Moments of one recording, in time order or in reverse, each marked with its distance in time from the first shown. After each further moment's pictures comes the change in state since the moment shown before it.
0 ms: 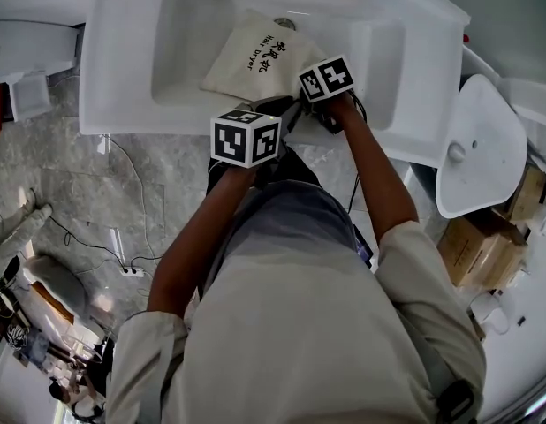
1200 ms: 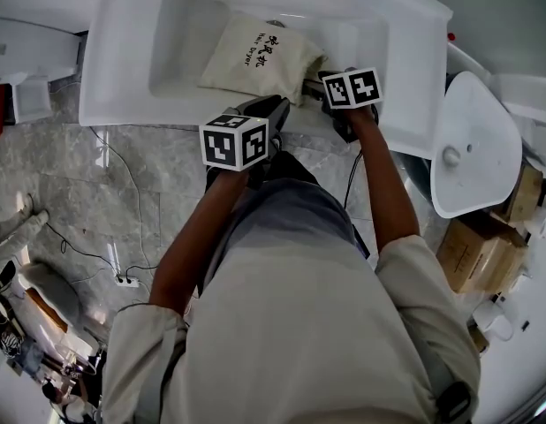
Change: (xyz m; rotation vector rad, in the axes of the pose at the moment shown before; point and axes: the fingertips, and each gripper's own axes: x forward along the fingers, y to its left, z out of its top) left arm -0.029 -0.020 -0.008 0.038 -0.112 0.043; right arm -0.085 -0.014 -0.023 0.045 -0.178 -0.087
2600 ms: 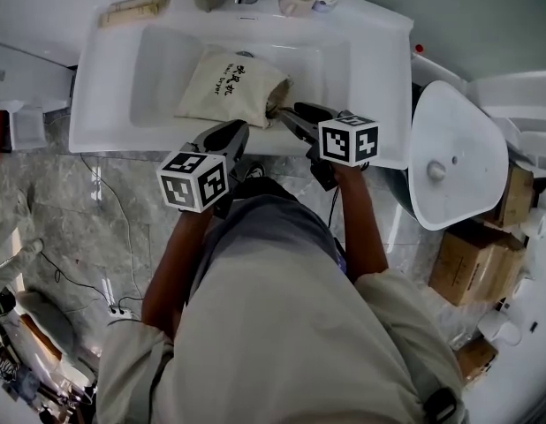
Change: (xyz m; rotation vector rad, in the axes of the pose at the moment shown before) left arm -0.041 -0.037 0.027 0.139 -0.116 0.037; right arm -0.113 0.049 0.010 0.087 -0.334 0.140
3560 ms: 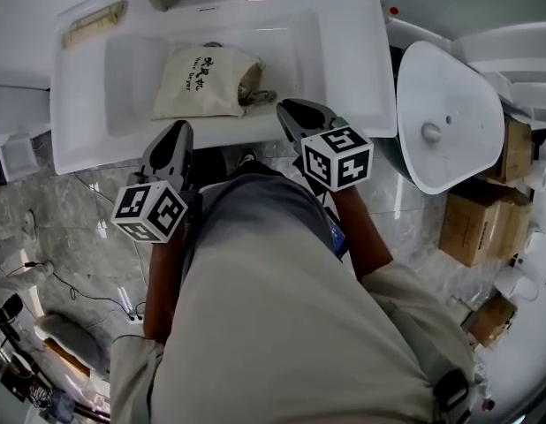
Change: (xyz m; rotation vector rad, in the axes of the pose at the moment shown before) left arm -0.057 0.009 0.039 0.039 -0.197 0.101; right arm -0.061 0.011 -0.004 -0.126 -0.130 -0.208
